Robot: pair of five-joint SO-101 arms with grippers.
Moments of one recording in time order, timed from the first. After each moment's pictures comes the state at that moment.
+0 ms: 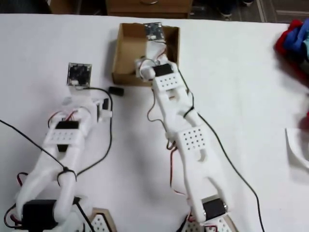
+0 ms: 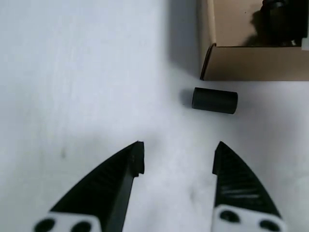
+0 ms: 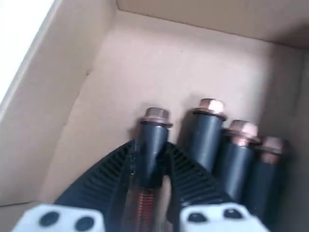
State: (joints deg) left arm -8.4 -21.2 56.8 17.9 -2.0; right arm -21.5 70.5 -69.4 52.1 -5.9
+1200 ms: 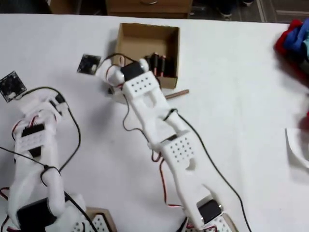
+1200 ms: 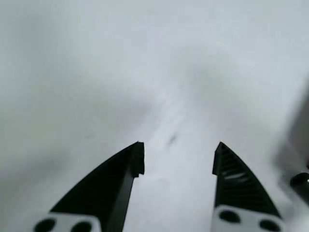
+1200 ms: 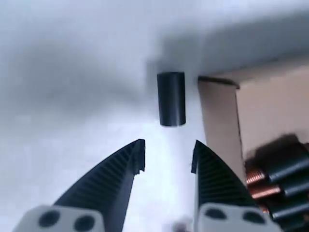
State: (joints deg) left arm -29.7 -21.2 56.2 17.9 19.5; right arm -35.7 60.6 -69.3 85.4 45.0
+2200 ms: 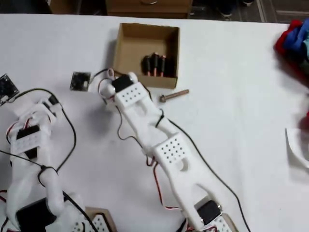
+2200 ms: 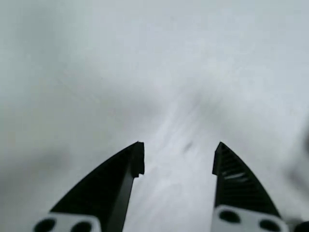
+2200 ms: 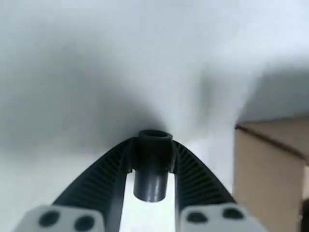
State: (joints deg) left arm -32.4 -21.2 56.2 17.9 19.5; right arm -39.0 68.9 -70.1 81.8 50.5
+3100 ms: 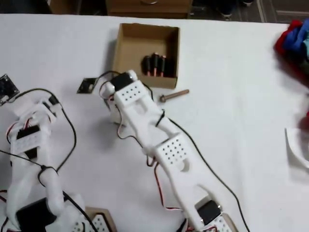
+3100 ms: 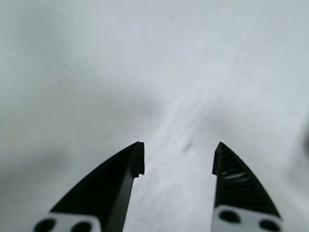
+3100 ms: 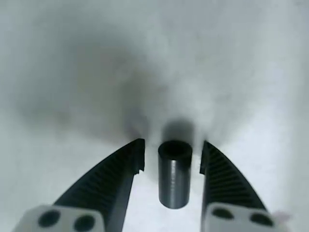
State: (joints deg) left arm -32.4 -21.2 56.2 17.9 19.5; right arm -38.8 66.9 -69.0 100.2 39.7
